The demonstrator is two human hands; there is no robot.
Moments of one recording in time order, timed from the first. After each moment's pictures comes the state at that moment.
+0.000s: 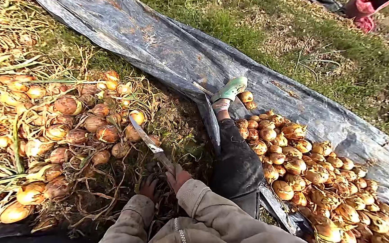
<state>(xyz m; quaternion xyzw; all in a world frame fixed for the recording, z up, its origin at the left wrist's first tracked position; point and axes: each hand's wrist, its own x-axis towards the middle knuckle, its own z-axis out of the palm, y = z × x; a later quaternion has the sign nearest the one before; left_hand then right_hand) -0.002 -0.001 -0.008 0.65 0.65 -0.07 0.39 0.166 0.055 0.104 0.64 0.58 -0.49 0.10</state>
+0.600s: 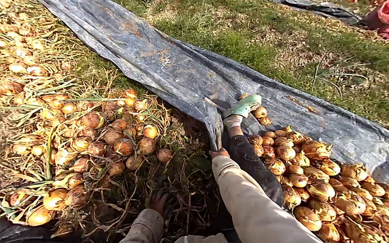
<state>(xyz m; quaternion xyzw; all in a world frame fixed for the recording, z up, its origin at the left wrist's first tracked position) 0.000 0.002 -0.004 0.63 0.66 -0.06 0.40 0.258 0.201 0.049 0.83 0.38 -0.39 -0.11</state>
